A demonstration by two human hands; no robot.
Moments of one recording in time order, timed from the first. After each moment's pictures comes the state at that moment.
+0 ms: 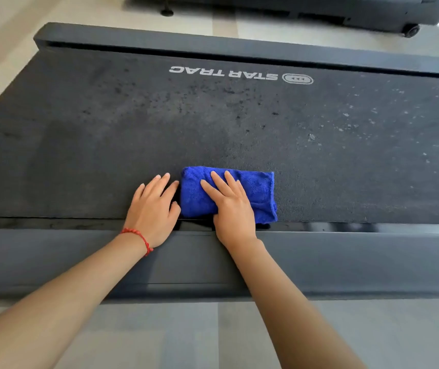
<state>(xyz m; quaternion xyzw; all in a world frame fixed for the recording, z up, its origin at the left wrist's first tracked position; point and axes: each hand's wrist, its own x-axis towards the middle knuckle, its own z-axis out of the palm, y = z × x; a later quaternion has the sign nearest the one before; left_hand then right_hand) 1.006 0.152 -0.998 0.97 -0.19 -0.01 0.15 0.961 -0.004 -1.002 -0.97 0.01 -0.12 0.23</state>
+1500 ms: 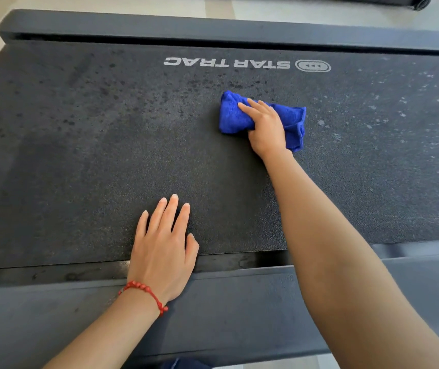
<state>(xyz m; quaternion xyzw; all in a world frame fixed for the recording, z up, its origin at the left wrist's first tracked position) 1.011 0.154 -1.009 0.97 -0.22 0.03 0.10 1.158 -0.104 -1.002 -0.97 0.07 -0.12 0.19</state>
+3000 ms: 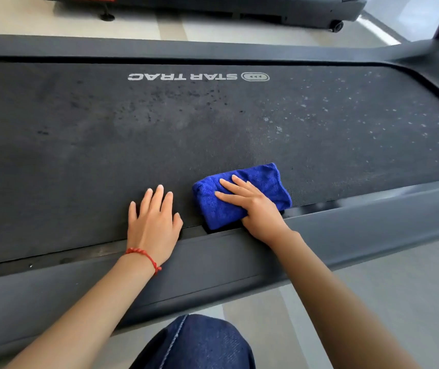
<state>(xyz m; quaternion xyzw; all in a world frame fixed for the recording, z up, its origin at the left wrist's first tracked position) 1.006 0.148 -1.015 0.96 -0.25 0.03 0.15 0.936 -0.057 -0.984 -0.97 0.01 -0.03 0.22</state>
